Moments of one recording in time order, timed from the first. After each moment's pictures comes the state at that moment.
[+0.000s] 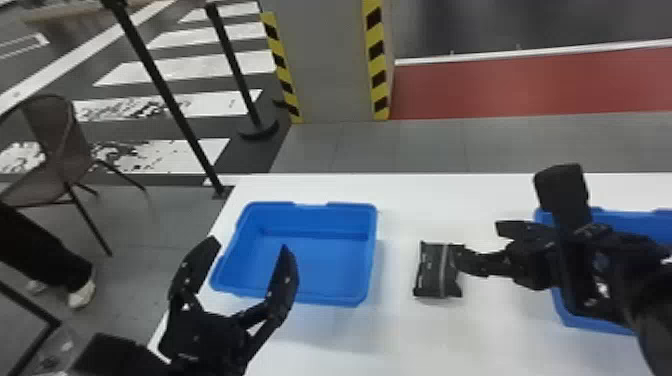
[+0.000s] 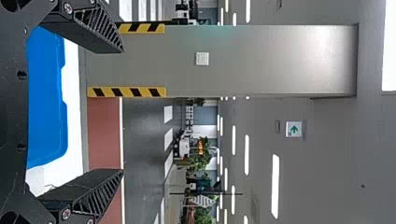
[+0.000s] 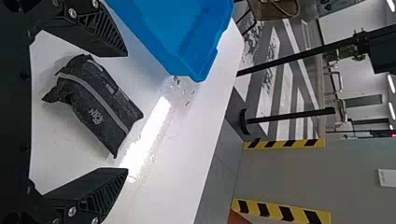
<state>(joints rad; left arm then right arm) 0.82 0.02 0.15 -2.30 0.10 -0.21 -0.14 -0.12 -0.18 0.29 -1.80 -0.10 0.86 0.46</state>
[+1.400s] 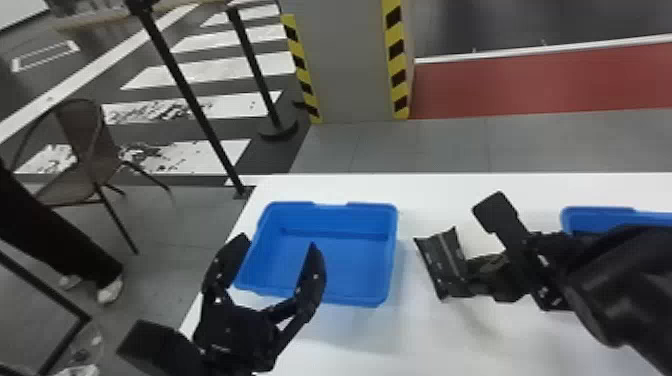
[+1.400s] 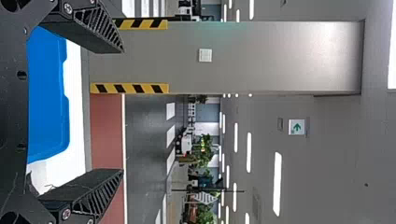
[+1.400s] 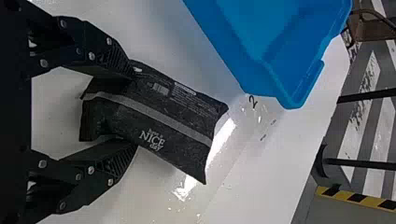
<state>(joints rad) 0.81 0.02 0.14 -2.30 0.10 -0.18 -0.14 -0.47 -0.17 0.68 -1.21 -0.19 0.78 0.45</state>
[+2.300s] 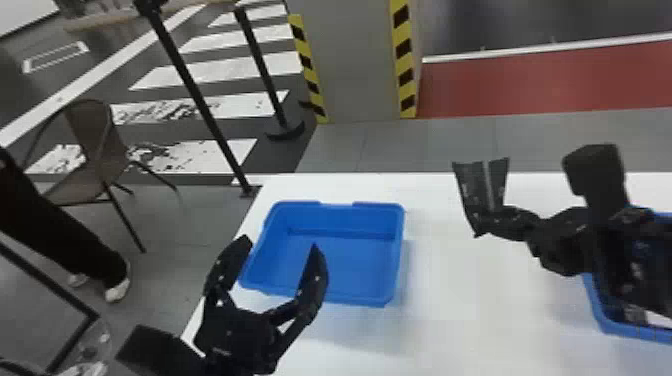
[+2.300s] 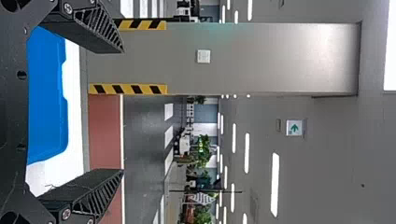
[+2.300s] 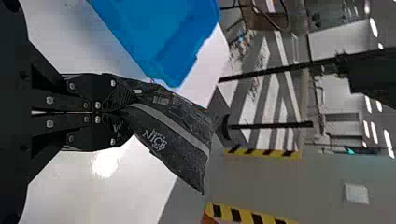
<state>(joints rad) 0.82 0.02 0.15 -2.29 0.12 -0.21 -0.14 -0.08 -0.18 0.25 -1.91 -0.05 0.78 0.48</state>
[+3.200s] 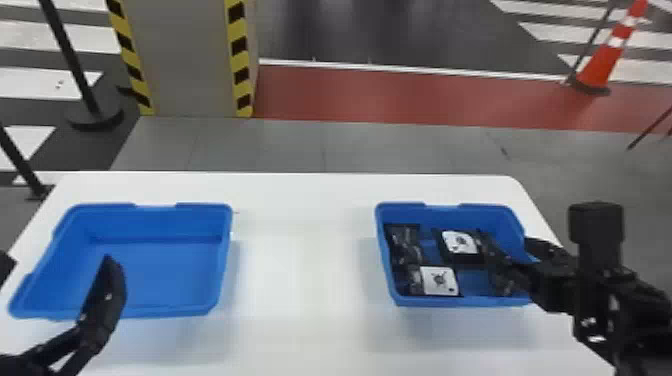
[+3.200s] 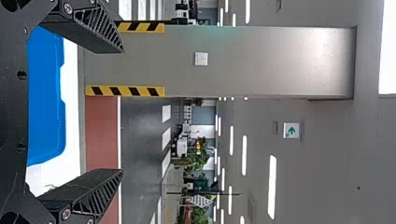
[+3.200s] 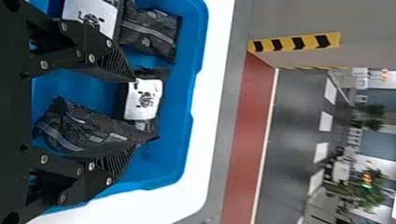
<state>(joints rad) 0.83 0.02 0.15 -2.30 0.12 -0.22 -0.14 0.26 -0.12 -0.26 -2.18 0.17 0.86 0.42</state>
